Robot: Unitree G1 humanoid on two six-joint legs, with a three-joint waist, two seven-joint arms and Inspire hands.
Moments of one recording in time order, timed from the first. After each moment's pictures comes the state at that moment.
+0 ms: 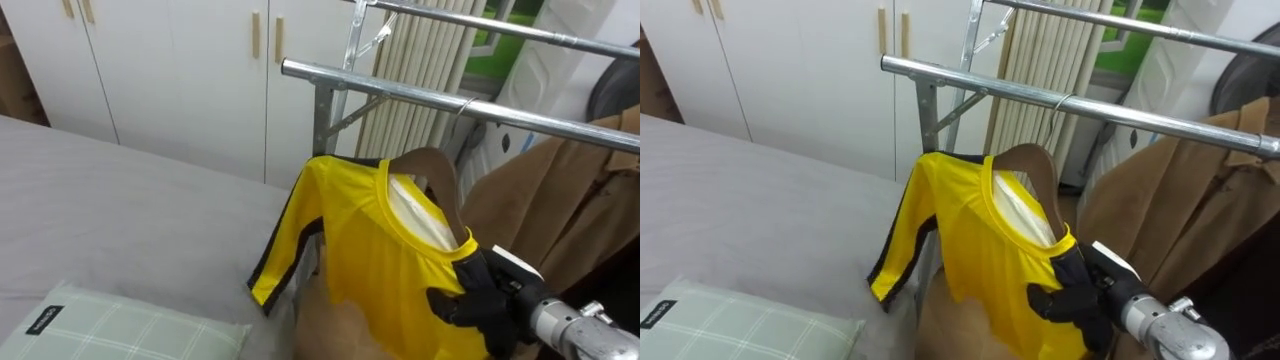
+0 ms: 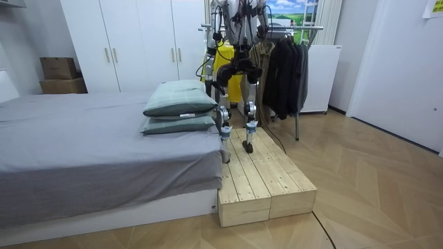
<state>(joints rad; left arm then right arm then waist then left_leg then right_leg) 0.14 0.25 0.03 1.20 0.50 0.01 -0.17 -0.28 -0.46 0.05 0.69 0.04 -0.11 0.42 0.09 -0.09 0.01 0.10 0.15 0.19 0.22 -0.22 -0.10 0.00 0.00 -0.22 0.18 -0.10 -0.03</state>
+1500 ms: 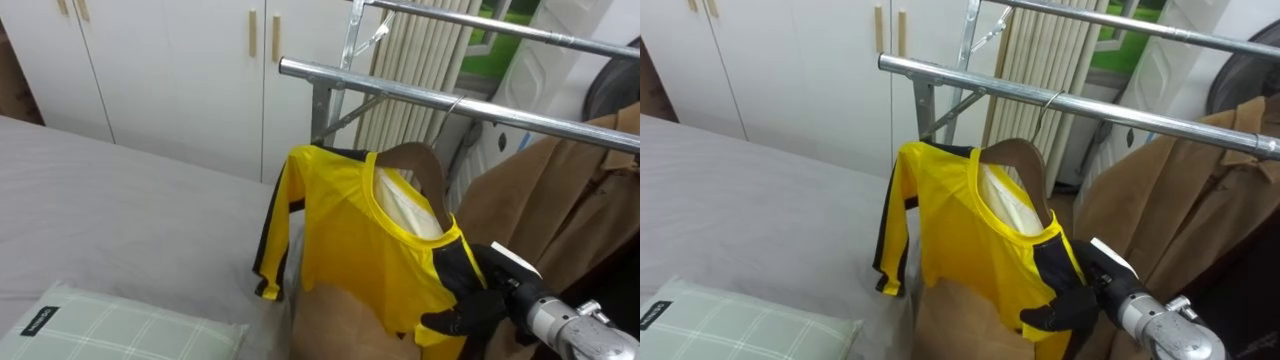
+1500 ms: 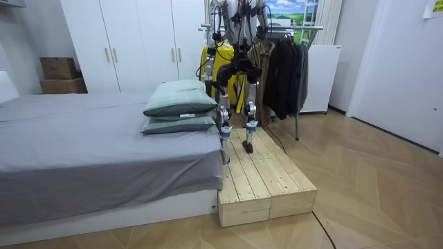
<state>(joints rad) 0.15 0.25 0.03 1.21 0.50 0.01 -0.17 -0.28 -0.46 0.04 0.68 0.04 -0.13 0.40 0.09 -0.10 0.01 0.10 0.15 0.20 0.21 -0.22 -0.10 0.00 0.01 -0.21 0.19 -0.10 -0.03</state>
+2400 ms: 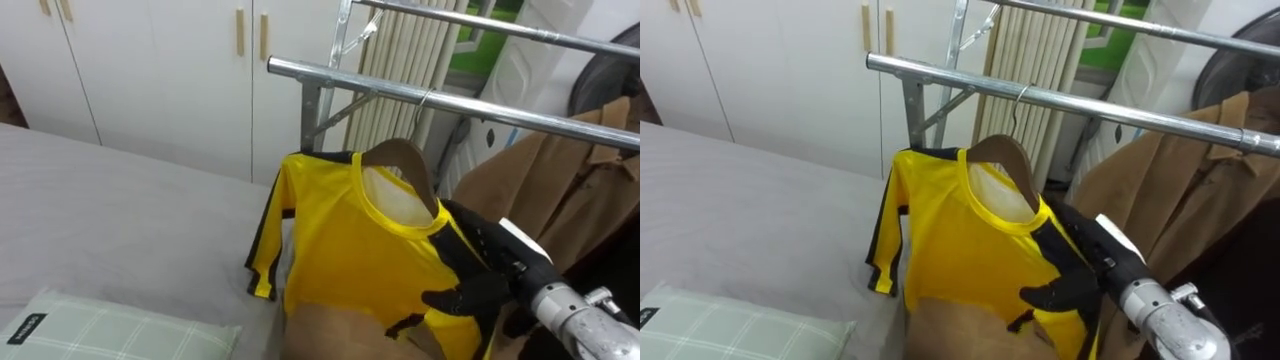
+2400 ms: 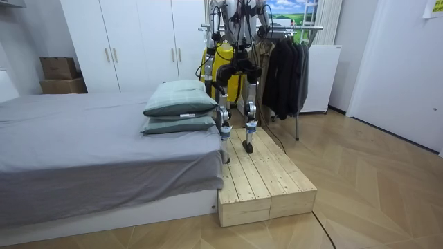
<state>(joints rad) 0.15 0.25 0.04 1.21 0.51 0.01 -0.17 -0.21 -0.46 0.01 0.45 0.02 -0.13 0.30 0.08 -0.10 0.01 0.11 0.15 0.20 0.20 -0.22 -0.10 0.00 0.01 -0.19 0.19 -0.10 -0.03</state>
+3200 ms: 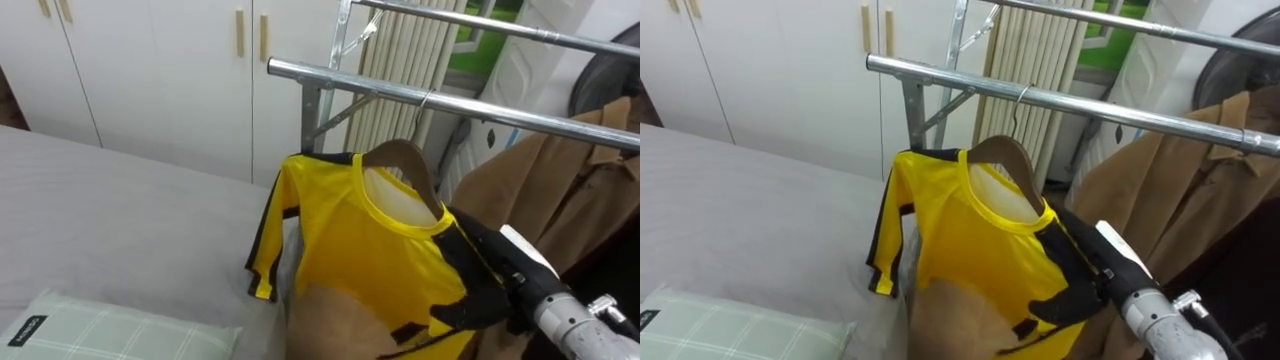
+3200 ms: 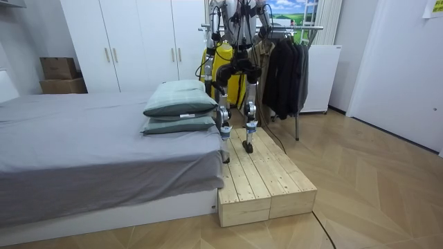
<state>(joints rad) 0.15 0.25 0.03 1.21 0.51 0.01 -0.17 -0.10 -0.45 0.01 0.39 -0.14 -0.13 0.19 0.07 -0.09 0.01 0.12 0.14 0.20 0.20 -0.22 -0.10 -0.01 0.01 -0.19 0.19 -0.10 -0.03</state>
